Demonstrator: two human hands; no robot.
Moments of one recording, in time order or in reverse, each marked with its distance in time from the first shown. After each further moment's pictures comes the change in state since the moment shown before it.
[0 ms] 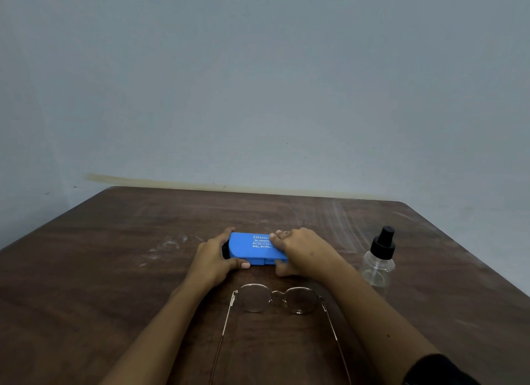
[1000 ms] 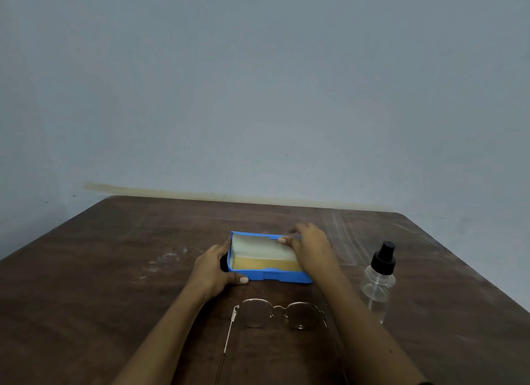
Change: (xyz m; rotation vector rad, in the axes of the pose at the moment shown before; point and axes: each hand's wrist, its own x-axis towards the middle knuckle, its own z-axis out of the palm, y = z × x) left_hand -0.004 0.007 -0.008 -0.003 -0.059 -0.027; right_hand 0.012 0.011 0.006 0.674 0.316 0.573
